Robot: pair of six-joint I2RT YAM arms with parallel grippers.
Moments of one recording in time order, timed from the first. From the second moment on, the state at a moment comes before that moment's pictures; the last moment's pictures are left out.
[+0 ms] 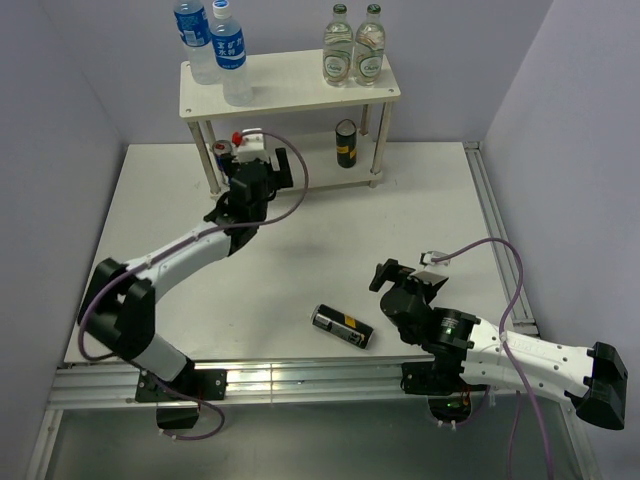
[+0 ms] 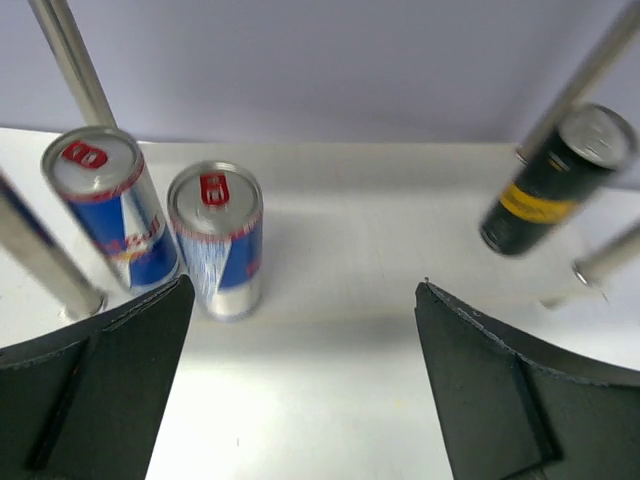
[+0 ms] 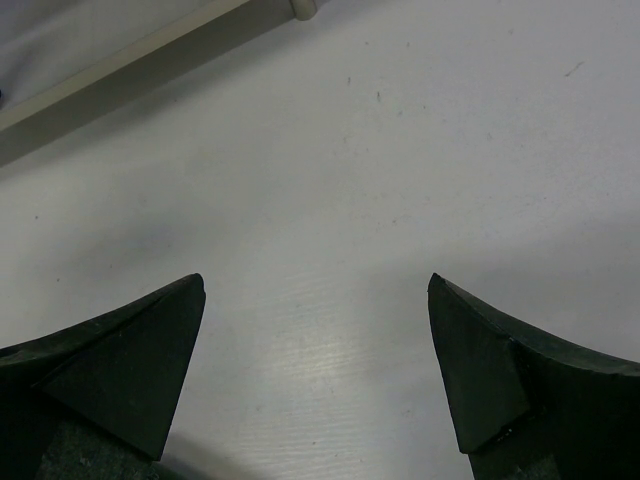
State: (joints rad) left arm -0.58 1.59 1.13 0.34 -0.57 -0.23; right arm 1.09 0.66 0.36 -0.32 1.10 0.88
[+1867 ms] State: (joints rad) left arm -1.27 1.85 1.16 -0.36 0.00 0.02; right arm 1.07 0.55 0.33 -0.51 1.19 0.87
